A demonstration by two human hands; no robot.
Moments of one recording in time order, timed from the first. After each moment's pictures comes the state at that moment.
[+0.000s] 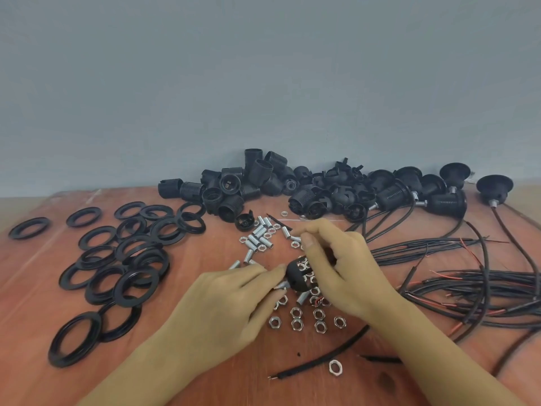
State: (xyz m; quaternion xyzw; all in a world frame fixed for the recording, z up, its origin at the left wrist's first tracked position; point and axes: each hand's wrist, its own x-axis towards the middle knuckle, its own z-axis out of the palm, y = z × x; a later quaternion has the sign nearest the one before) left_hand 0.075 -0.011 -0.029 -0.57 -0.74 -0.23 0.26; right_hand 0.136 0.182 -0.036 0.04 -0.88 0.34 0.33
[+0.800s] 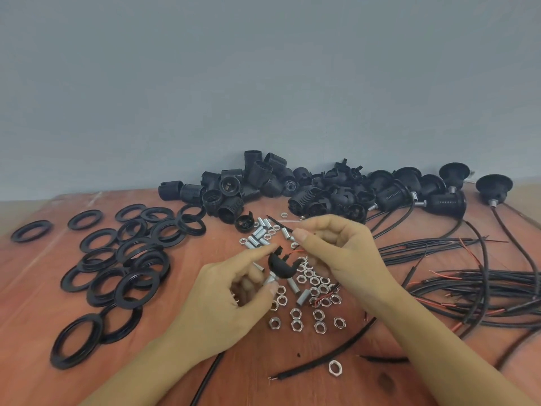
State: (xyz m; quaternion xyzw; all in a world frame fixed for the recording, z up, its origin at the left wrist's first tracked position) left_hand 0.066 -0.006 -0.046 -0.44 -0.74 -0.51 0.02; right_hand 0.129 0.184 -0.030 -0.02 -0.67 0.71 0.21
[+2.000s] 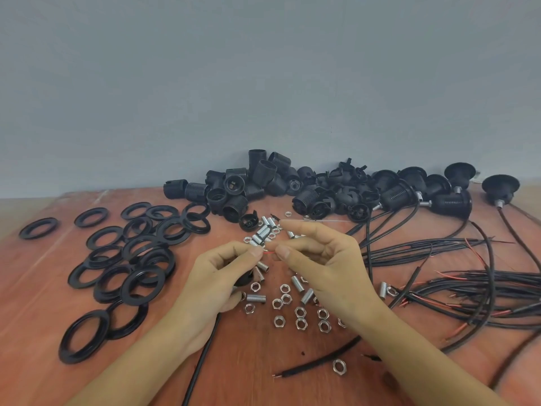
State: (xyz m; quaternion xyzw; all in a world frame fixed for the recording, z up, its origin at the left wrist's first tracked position) left_hand 0.063 -0.005 -0.026 -0.19 -0.66 -0.69 -0.21; right_hand 0.132 0.151 -0.034 0.01 -0.67 0.70 0.24
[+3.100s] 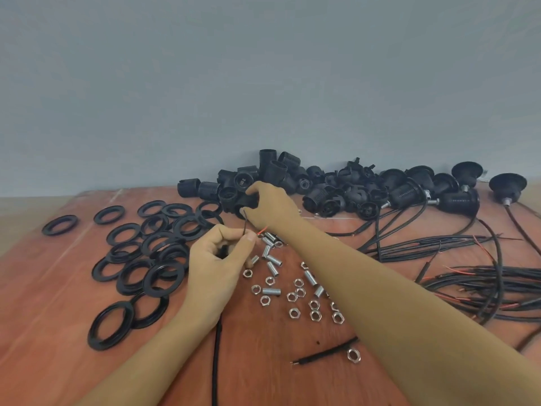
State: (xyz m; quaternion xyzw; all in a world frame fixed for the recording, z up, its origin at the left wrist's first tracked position) left_hand 0.038 -0.010 -0.049 -0.21 -0.68 -0.70 0.04; right_hand -0.019 0.139 -0.024 -0.11 -0.94 0.29 0.14
